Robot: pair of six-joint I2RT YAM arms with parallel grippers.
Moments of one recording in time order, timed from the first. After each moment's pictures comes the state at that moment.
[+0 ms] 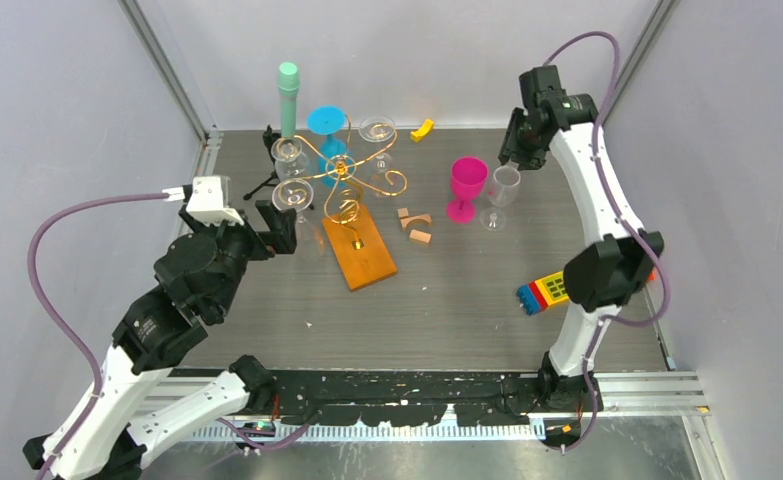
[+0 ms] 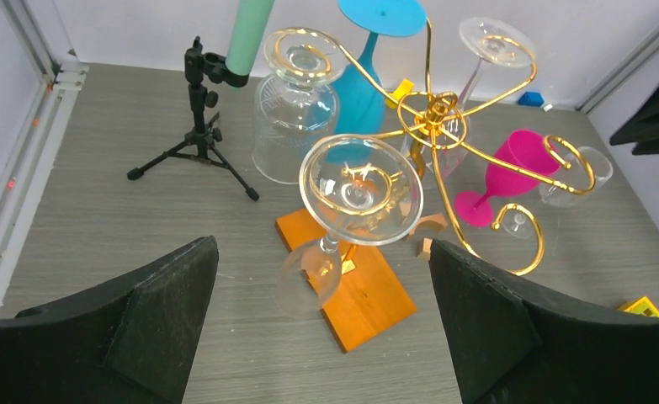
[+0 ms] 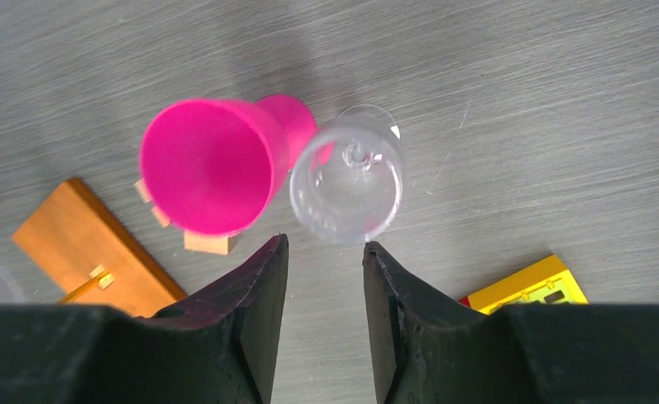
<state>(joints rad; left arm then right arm) -0.76 0.66 1.15 -0.61 -0.60 -0.28 0.17 1.90 2.08 -1.18 0.14 0.44</state>
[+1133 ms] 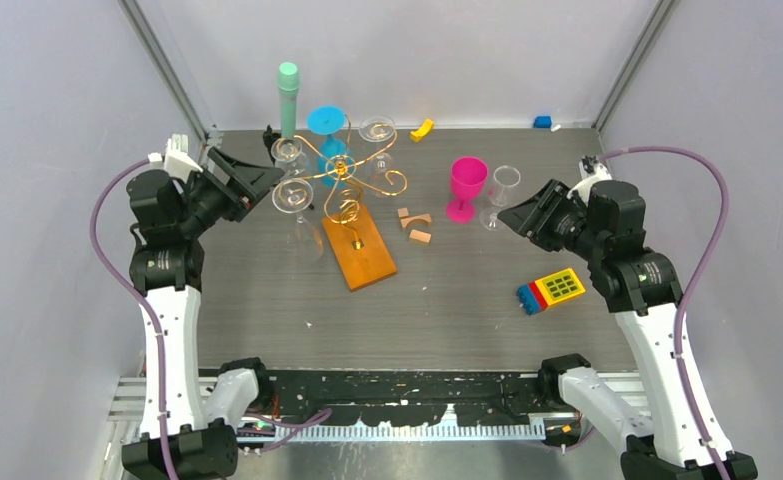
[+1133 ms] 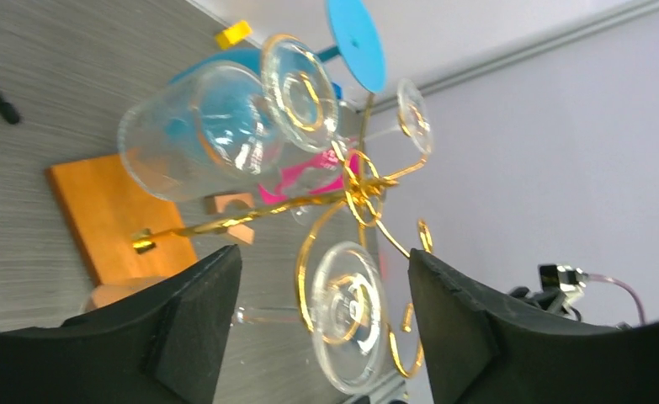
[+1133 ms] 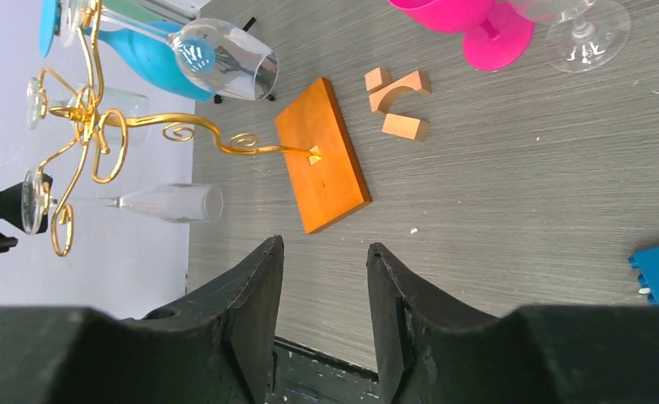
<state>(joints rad) 0.20 0.93 1.13 -0.42 0.65 -0.85 0.18 0.85 1.17 -0.77 -0.25 0.71</state>
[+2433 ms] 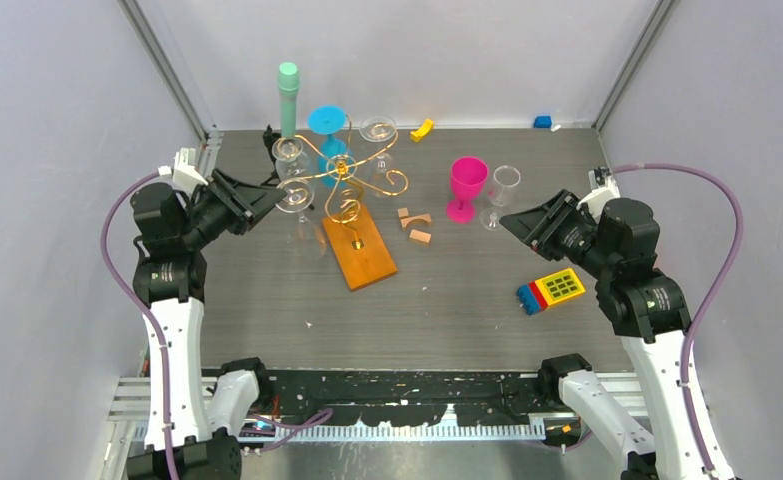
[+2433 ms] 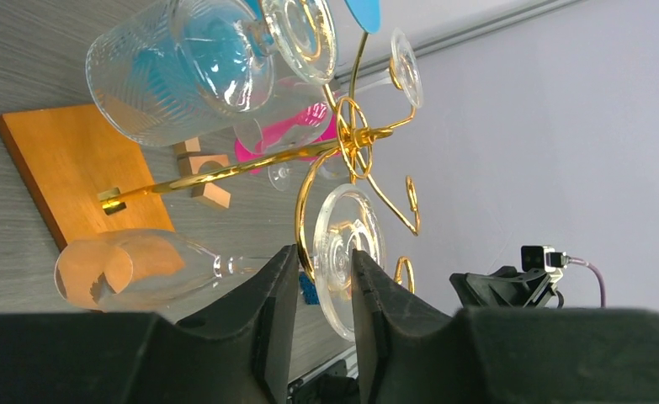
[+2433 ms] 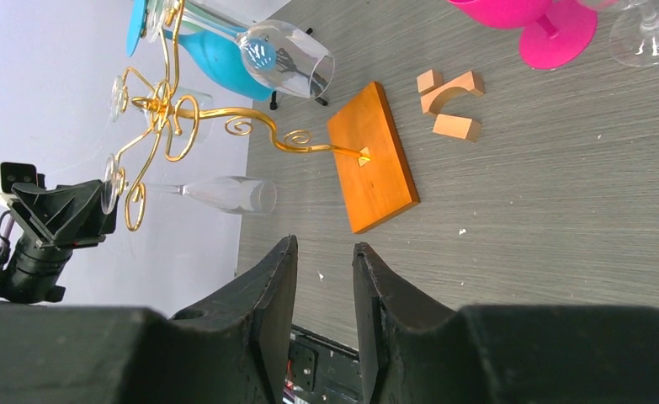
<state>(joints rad) 0.20 0.86 1.06 -0.42 0.76 -0.91 0.18 0.74 1.11 -0.71 -0.30 0.81</state>
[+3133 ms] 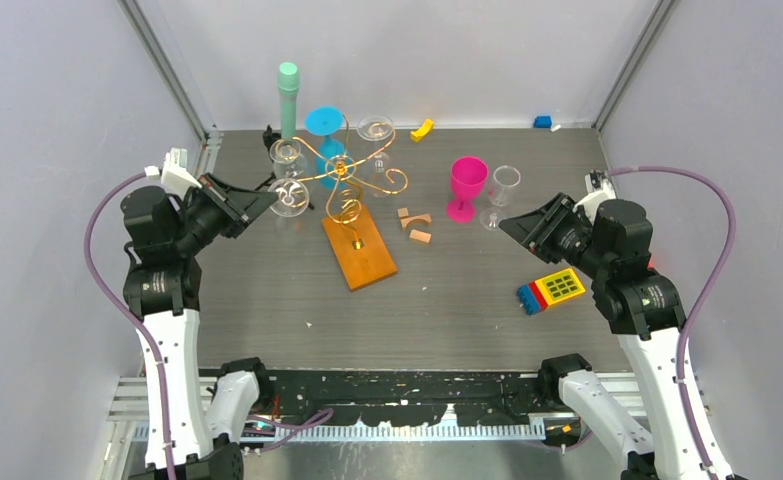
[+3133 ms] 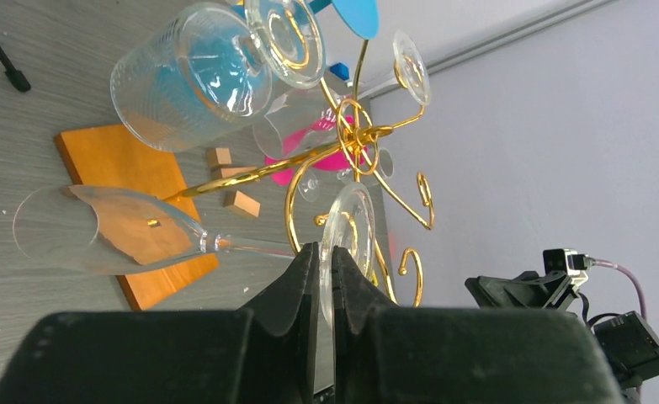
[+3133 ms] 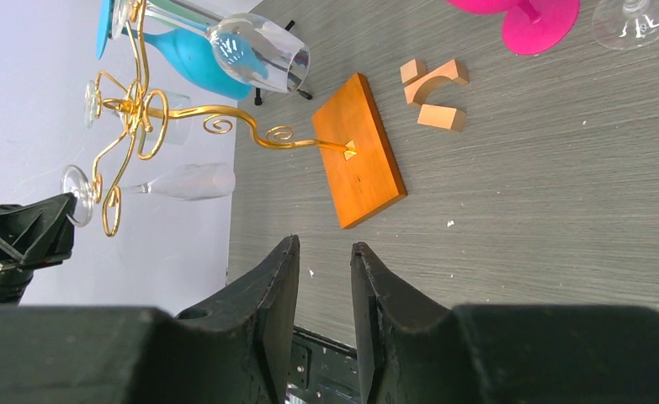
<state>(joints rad) 0.21 0.82 1.13 -0.54 0.69 -0.81 0.18 0.73 1.08 -0.71 -0.29 0.81</state>
